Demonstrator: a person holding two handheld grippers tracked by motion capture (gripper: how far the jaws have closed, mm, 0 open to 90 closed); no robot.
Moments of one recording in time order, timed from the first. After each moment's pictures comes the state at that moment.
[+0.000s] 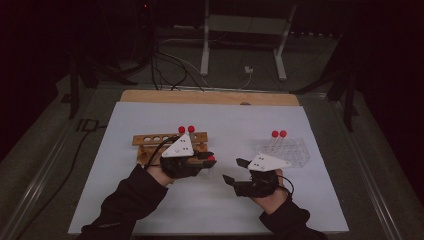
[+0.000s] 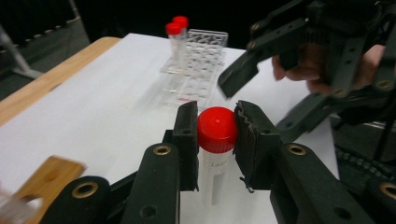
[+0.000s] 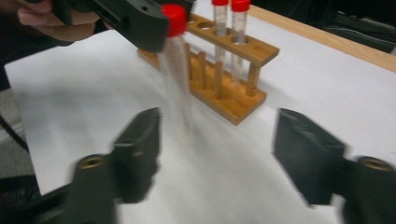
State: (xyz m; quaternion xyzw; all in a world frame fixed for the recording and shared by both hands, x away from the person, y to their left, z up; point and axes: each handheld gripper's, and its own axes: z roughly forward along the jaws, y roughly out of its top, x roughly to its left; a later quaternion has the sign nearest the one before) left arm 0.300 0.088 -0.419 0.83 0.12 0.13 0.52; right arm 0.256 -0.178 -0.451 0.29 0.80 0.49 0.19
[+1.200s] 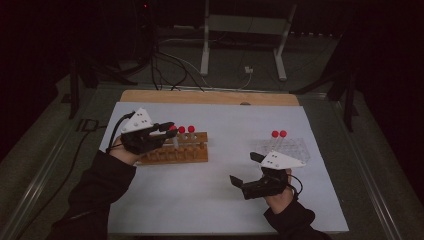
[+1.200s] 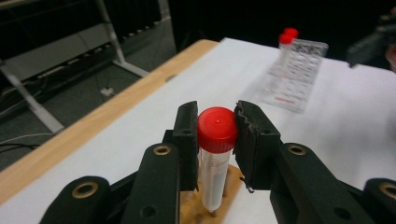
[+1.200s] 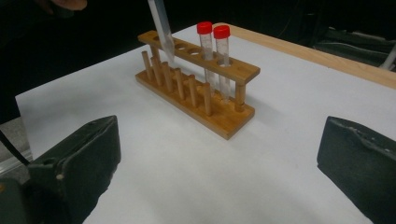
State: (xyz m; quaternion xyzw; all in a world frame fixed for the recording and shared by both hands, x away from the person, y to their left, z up) left arm 0.332 0.172 -0.379 0.80 0.22 0.24 0.51; right arm 0.255 -0.199 -0.443 0.30 0.77 0.53 0.19
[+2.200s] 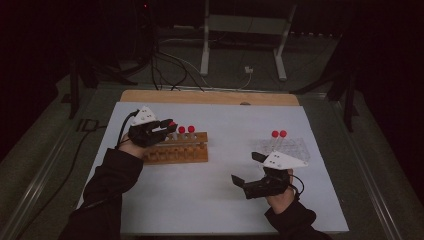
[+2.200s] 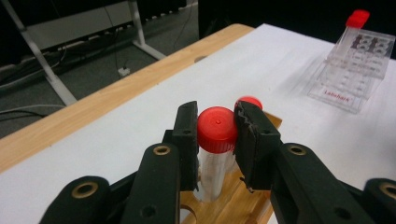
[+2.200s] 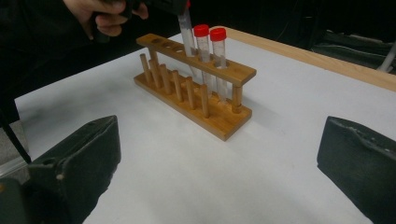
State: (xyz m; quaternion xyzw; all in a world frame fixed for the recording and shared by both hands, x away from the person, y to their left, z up) left arm 0.376 0.169 -0.427 0.79 0.28 0.23 0.49; right arm 0.255 -0.203 -0.444 0.30 0.76 0.54 0.19
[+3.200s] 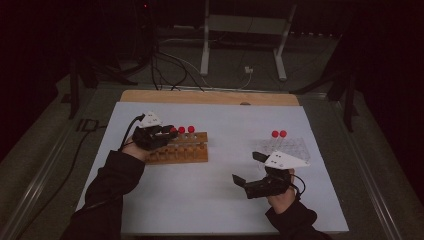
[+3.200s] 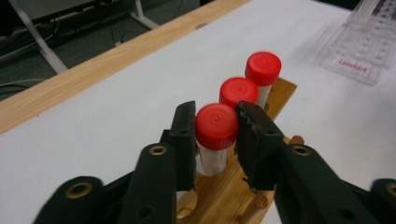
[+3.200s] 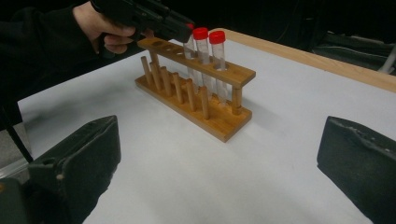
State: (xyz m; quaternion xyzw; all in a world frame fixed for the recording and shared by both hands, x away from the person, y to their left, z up) left arm 0.384 0.164 -0.445 0.82 0.29 0.21 0.44; right arm 0.255 -0.206 -0.443 0.30 0.76 0.54 0.19
